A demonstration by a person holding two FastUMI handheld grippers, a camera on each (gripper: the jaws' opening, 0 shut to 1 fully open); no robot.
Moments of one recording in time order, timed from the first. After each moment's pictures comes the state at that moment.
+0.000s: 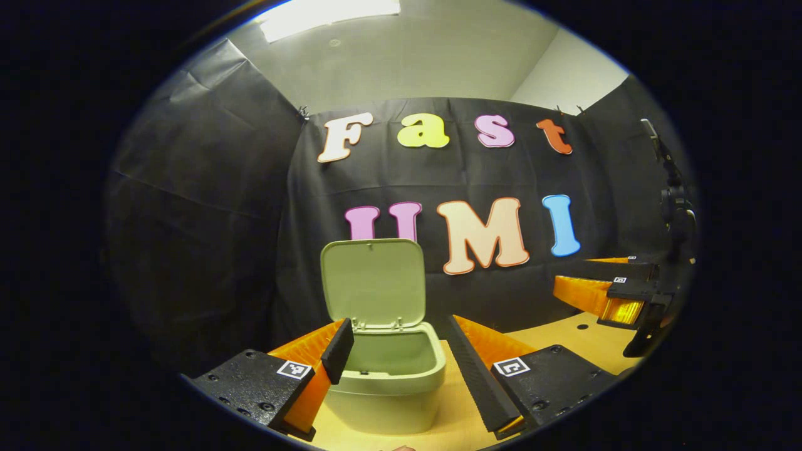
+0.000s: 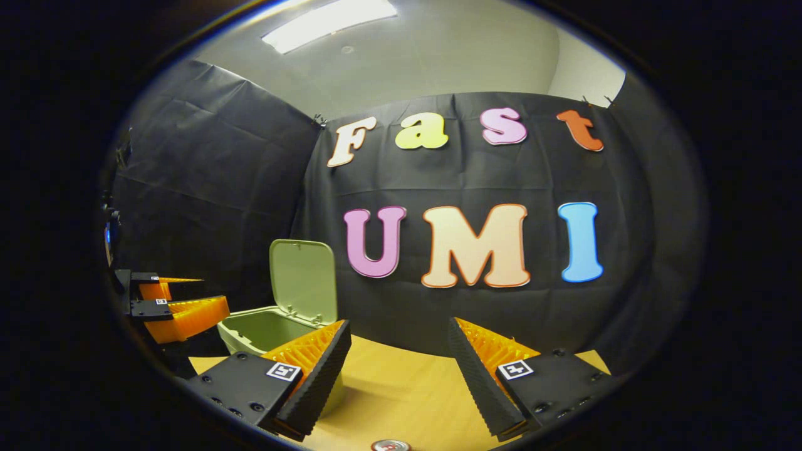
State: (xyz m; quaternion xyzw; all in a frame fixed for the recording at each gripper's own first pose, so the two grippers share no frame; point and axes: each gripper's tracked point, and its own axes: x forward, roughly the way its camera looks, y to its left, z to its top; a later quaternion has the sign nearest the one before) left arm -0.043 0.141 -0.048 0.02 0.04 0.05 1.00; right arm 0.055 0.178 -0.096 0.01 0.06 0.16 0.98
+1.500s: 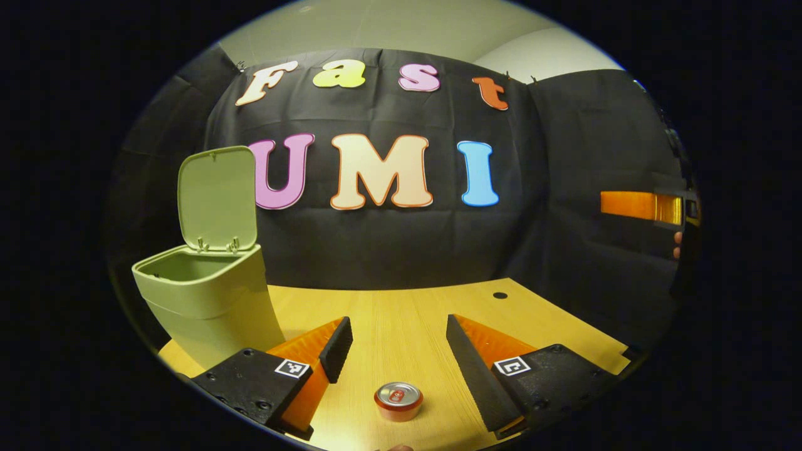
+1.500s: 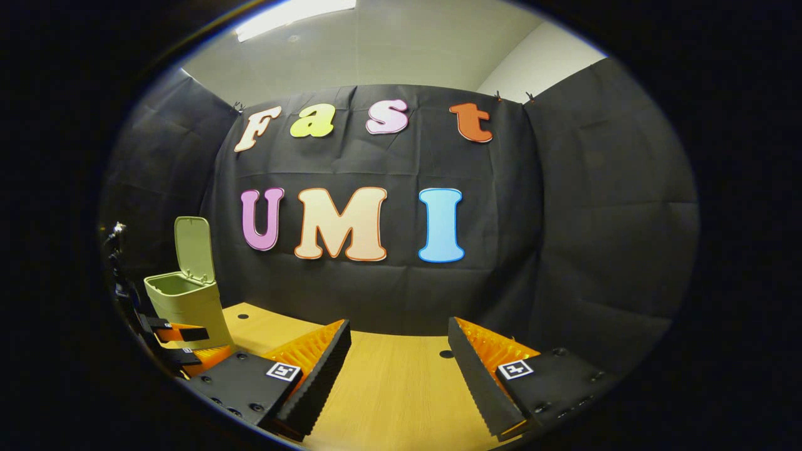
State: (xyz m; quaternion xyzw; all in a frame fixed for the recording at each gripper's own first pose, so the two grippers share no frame) left arm -0.030 -0.079 -0.193 -0.03 0.17 -0.08 0.98; right arm -0.003 -0.102 -0.090 -0.04 0.12 -0.02 0.99
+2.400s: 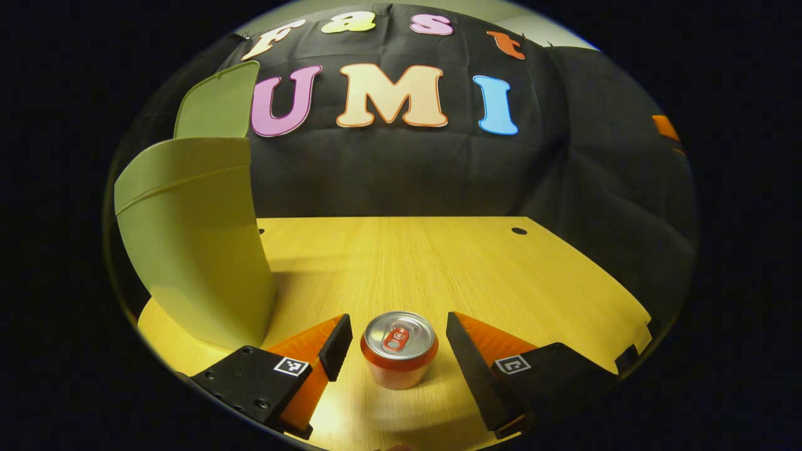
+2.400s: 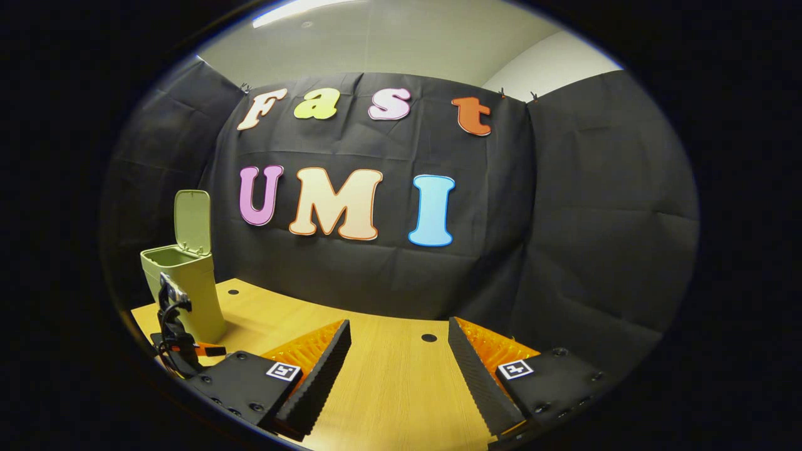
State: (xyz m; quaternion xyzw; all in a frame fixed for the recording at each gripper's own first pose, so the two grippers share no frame) left arm -0.061 -0.078 -0.331 -0.03 0.30 -0.06 0.95; right arm -0.040 -0.117 -0.099 -0.08 0.15 -0.03 0.98
